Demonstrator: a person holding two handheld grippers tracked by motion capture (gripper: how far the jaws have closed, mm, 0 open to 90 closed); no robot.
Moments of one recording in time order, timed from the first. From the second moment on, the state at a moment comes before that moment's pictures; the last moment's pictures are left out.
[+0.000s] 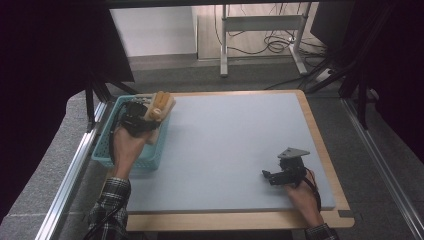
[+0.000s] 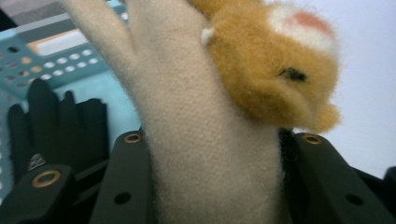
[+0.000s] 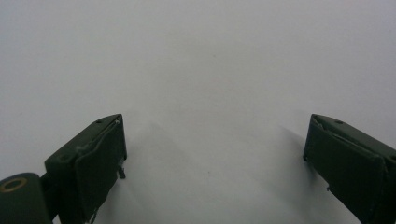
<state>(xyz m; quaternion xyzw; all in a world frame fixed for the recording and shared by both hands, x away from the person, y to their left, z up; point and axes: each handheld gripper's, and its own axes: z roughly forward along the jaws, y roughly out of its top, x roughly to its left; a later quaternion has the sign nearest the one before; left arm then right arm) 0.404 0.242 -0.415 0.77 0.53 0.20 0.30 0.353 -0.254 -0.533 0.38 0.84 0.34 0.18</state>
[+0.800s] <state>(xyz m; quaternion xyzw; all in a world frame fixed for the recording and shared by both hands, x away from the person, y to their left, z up) 0.451 0.277 -0.477 0.76 0.60 0.13 0.22 0.353 -0.254 -0.533 0.38 0.84 0.34 0.18</state>
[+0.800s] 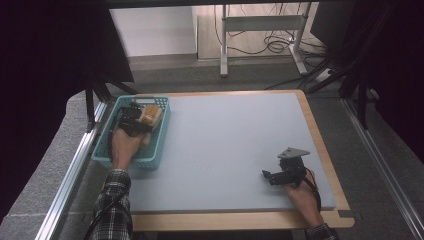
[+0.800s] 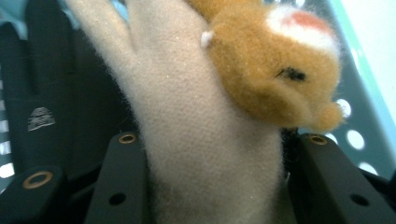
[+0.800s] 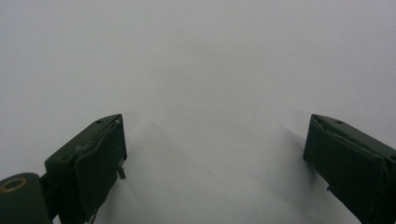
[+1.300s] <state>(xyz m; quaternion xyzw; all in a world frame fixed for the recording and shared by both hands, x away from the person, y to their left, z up) 0.475 0.271 -0.506 0.76 0.62 0.08 0.17 0.353 -0.254 -0.533 0.38 0.84 0.34 0.18</state>
